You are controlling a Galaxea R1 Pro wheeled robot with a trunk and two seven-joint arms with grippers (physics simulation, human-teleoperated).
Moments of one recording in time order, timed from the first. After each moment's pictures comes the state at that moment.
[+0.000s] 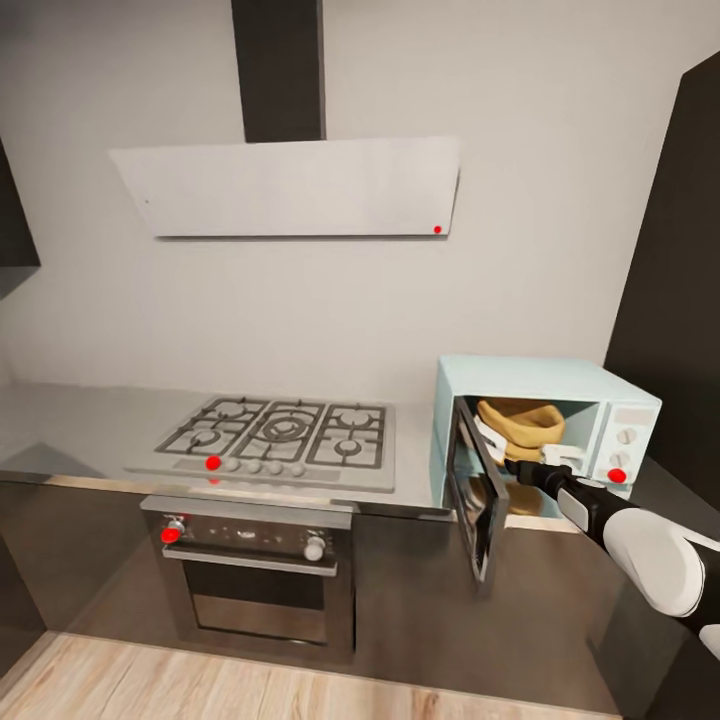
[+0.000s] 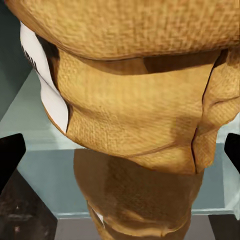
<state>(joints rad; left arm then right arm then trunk) 0.00 -0.04 0.04 -0.08 0.10 -0.08 0.03 -1.11 -0.26 -0.38 0.03 0.27 -0.10 0.17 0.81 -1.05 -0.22</state>
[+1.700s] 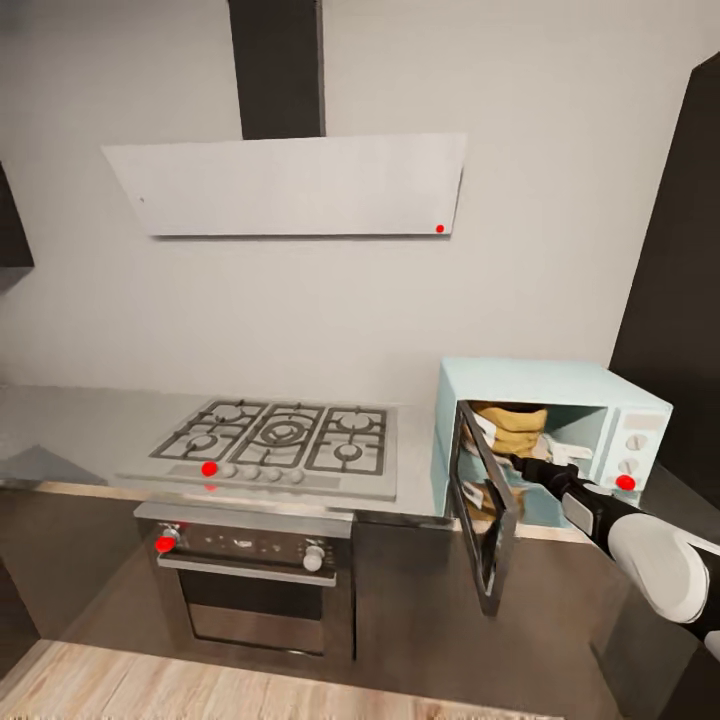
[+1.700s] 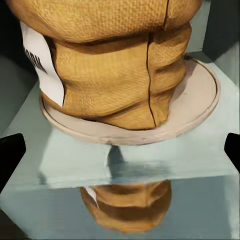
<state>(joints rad) 0.00 -0.04 0.04 -0.08 0.10 -0.09 0.03 -1.09 -0.27 -0.38 0.03 0.21 -0.20 0.17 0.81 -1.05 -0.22</state>
